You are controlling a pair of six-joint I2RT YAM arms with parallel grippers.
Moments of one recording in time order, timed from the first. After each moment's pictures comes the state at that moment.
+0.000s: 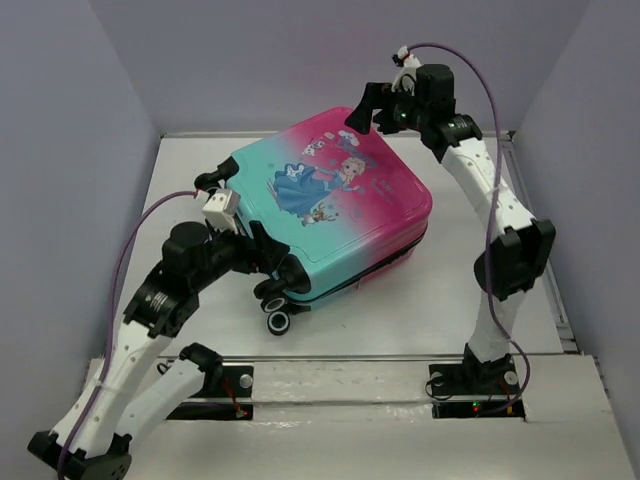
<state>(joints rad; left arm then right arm) -0.47 0.75 0.88 -0.53 0.15 -0.45 0.32 2.01 2.08 -0.43 -0.39 0.31</state>
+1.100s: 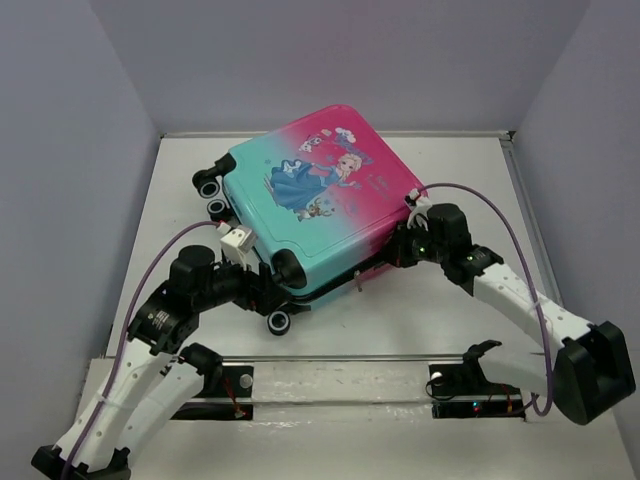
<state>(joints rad) -0.48 0.57 0.70 -0.67 0.41 -0.32 0.46 1.07 0.67 -0.15 -0.36 0.42</state>
